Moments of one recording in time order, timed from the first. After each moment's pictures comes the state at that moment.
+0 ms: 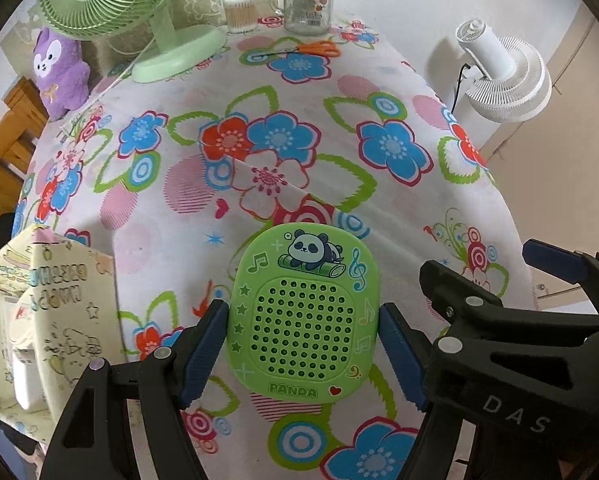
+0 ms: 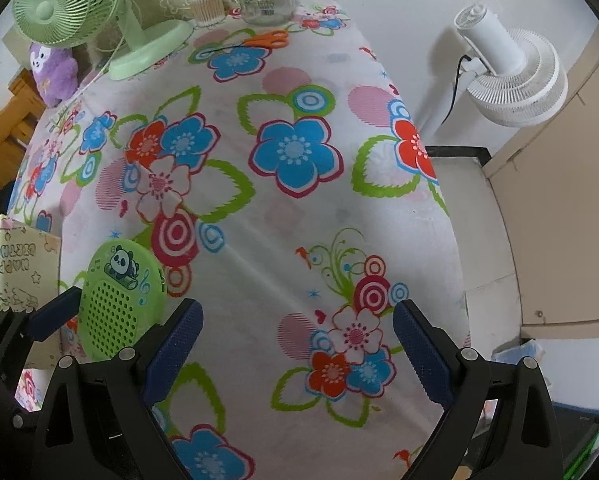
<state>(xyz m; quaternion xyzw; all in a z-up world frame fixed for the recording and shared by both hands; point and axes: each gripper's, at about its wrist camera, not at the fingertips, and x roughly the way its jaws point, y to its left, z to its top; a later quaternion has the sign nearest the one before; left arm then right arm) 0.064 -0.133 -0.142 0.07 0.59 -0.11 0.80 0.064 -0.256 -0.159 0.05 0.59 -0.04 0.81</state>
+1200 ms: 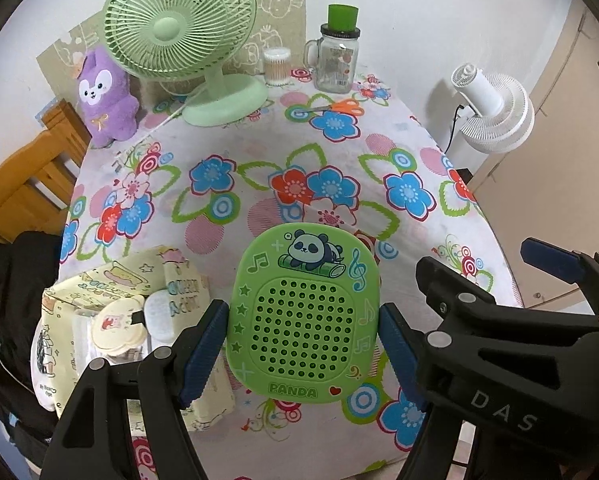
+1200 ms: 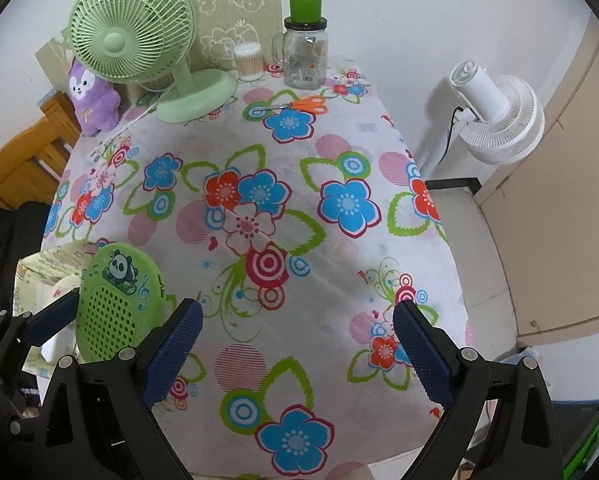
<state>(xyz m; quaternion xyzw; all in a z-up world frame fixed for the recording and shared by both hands) 0.047 -0.062 -0.060 0.07 0.54 -0.12 0.83 0.040 -0.181 -0.072 0.04 0.53 -0.06 0.84</state>
